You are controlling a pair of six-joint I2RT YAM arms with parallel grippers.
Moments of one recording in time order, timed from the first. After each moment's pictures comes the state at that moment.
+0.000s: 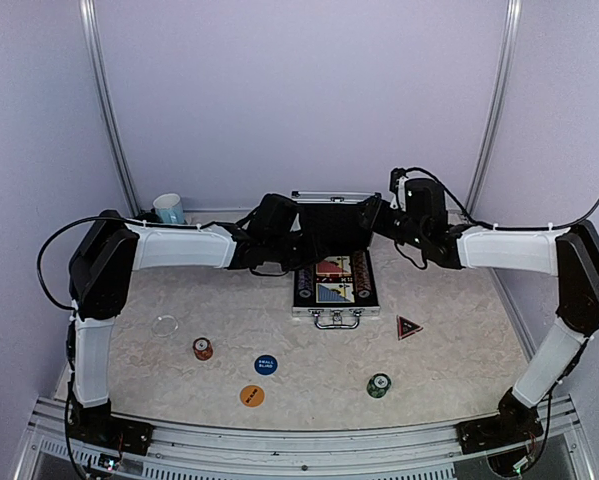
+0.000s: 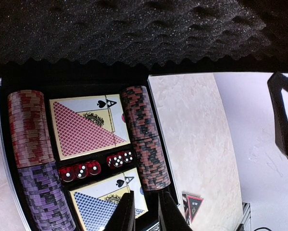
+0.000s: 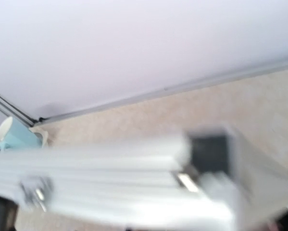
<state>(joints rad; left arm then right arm) -0.79 2.11 1.57 -0.01 0.10 -0.81 0.56 1.65 1.08 0.30 0.04 0.61</state>
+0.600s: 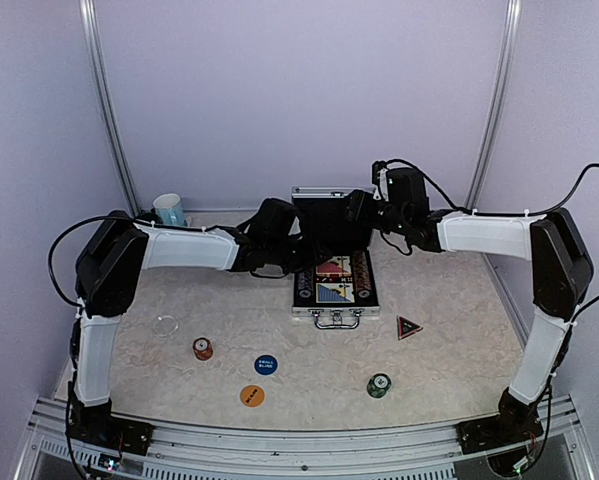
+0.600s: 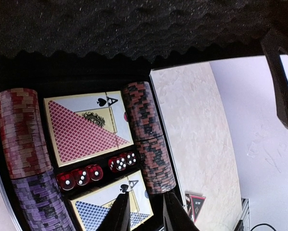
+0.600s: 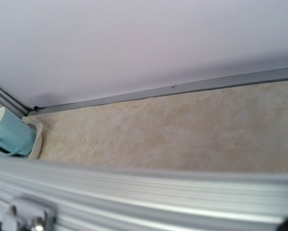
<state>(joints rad) -0.77 2.16 1.58 0.03 0.18 -0.80 0.56 1.83 1.31 0.21 0.00 0.56</state>
